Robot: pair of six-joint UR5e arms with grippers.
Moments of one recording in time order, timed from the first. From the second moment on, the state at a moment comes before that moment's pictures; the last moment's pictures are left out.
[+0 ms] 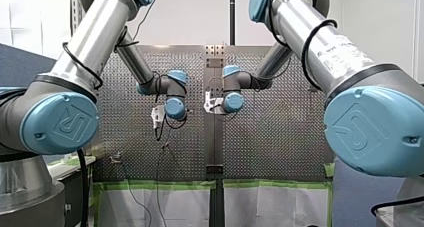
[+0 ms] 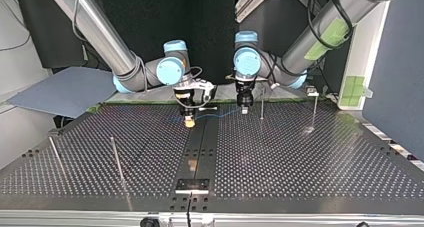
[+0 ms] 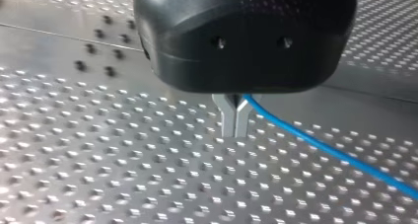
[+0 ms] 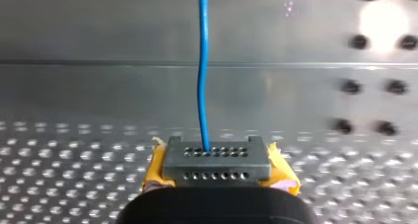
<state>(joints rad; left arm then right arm) -0.38 -2.06 -1.77 -2.58 -1.95 -1.71 2.26 -0.83 1.28 -0.34 1.74 1.61</state>
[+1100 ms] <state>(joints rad) -0.42 -1.79 -1.59 -2.79 -1.98 -1.71 2.23 -1.10 1.24 -0.29 1.73 1.63</state>
